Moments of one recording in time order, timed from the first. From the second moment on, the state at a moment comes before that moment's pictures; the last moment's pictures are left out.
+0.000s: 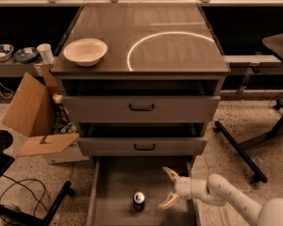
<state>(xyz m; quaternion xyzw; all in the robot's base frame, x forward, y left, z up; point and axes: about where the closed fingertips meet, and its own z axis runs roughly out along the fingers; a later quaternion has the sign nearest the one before) 0.522 -0.098 0.274 -0.49 0.63 0.39 0.46</state>
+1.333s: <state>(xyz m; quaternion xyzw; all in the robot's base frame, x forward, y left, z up) 0.517 -0.048 0.206 -0.55 0.57 0.40 0.46</state>
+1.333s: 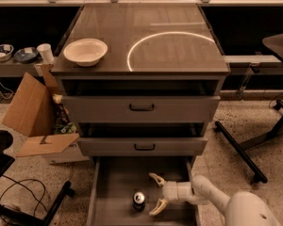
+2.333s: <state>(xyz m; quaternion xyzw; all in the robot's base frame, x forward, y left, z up) 0.489 0.003 0.175 -0.57 0.54 0.43 0.45</state>
